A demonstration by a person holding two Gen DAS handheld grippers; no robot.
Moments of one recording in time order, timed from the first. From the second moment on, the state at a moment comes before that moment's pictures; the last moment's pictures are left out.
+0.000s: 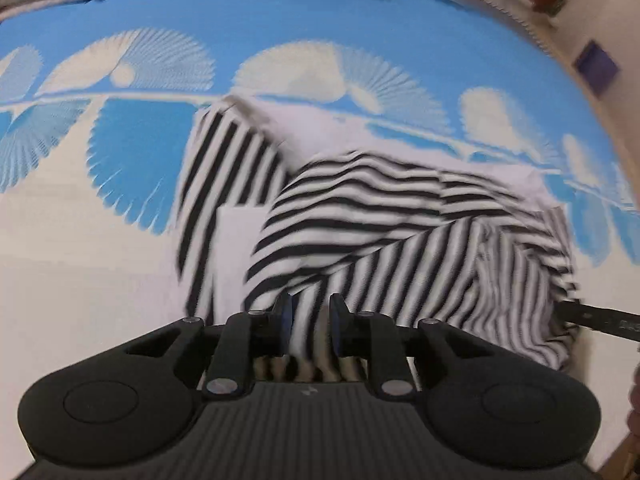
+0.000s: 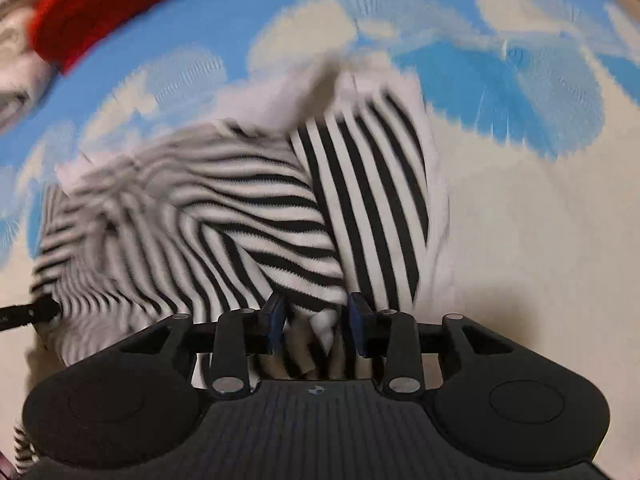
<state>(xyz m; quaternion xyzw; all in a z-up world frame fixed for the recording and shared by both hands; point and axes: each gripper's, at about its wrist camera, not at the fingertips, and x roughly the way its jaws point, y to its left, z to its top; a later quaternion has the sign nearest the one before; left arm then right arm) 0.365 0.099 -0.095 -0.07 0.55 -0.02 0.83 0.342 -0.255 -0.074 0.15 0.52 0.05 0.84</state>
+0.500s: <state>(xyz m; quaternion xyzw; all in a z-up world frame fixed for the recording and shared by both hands) 0.283 0.120 -0.003 -0.08 0.46 -0.03 0.89 0.293 -0.296 0.006 0.19 0.40 0.01 0.90</state>
